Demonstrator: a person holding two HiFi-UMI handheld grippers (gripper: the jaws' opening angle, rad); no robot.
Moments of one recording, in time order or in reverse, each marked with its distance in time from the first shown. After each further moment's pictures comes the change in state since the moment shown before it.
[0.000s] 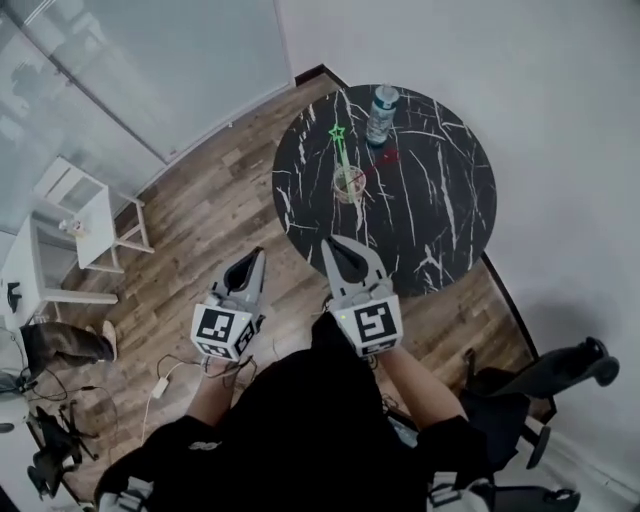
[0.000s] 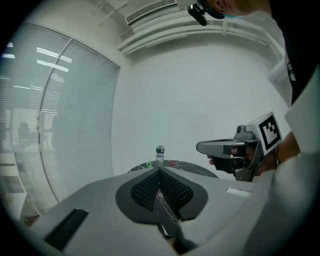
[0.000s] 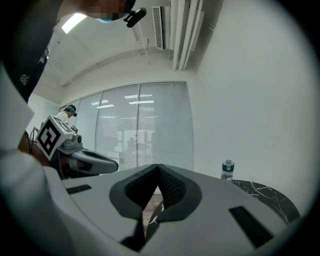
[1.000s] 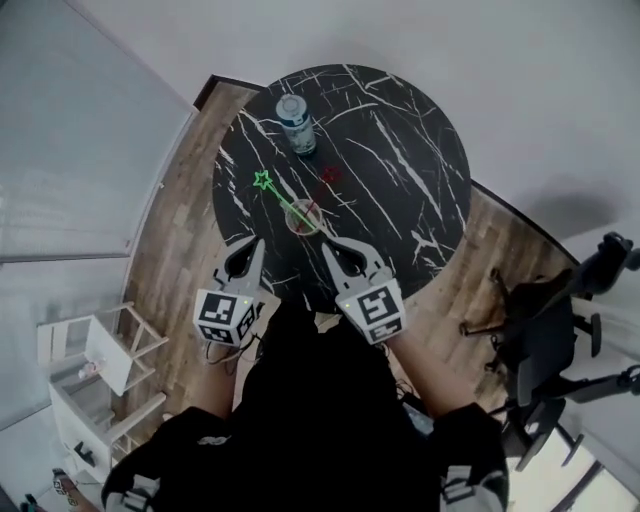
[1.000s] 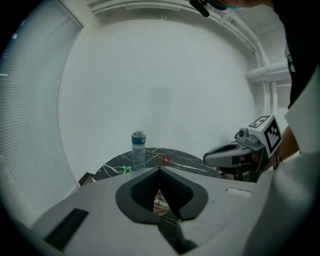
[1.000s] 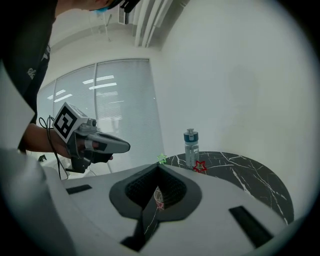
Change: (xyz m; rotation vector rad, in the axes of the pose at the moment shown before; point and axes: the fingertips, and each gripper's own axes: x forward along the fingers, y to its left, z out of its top) left arm 0.251 0.021 0.001 0.151 0.218 -0.470; right arm 0.070 -0.156 -0.095 0.216 0.221 -0.341
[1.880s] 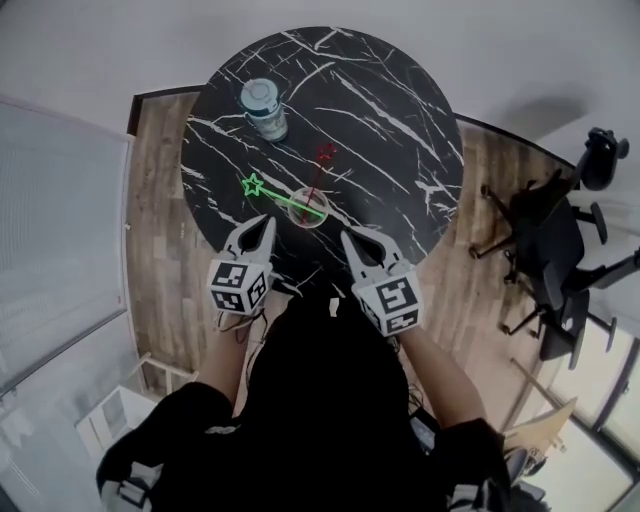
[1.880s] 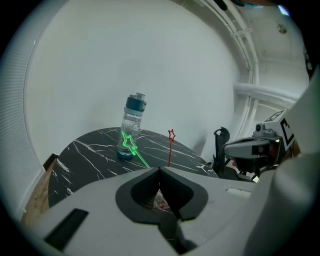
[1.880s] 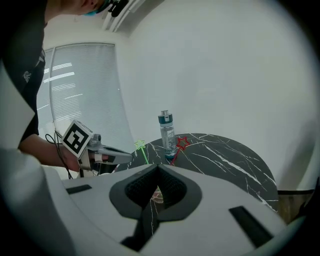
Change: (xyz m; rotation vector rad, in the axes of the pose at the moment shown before) left arm 0.100 0.057 -0.086 -0.073 0.147 -0.367; right arm 0.032 -0.004 -0.051 0.218 0.114 -0.415
